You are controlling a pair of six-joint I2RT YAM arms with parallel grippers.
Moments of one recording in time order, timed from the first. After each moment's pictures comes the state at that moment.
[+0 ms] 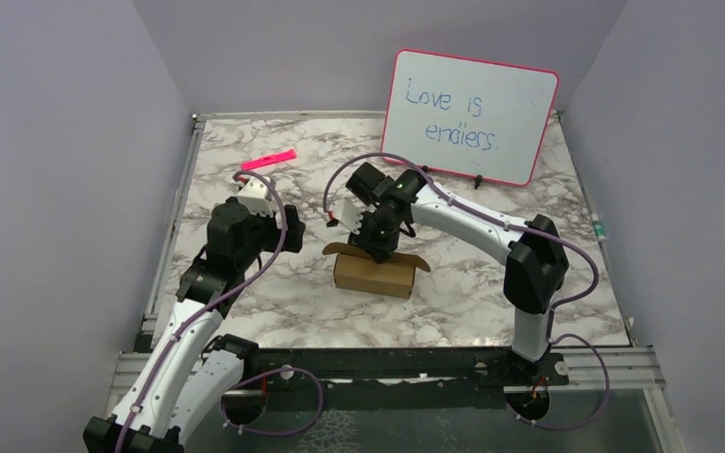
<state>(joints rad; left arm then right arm) -0.30 0.73 0.70 -0.36 0.02 -0.14 0.88 1.89 1.64 -1.03 -0.22 -0.48</state>
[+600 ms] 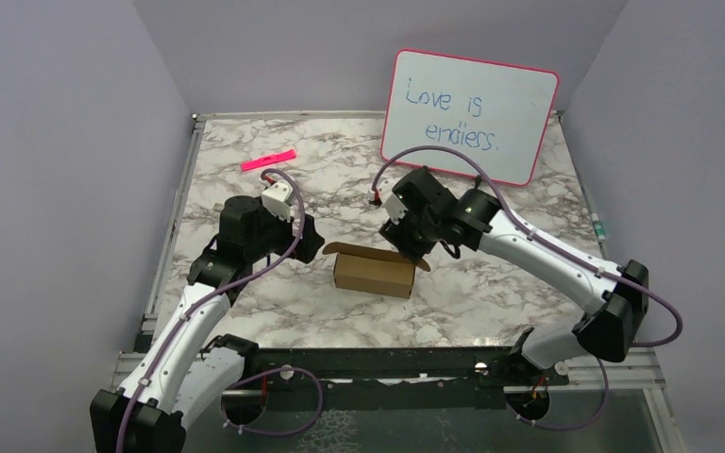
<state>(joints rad) -0.30 0.83 0.69 -0.34 0.31 -0.07 0.88 1.49 1.40 -0.90 0.05 -0.16</state>
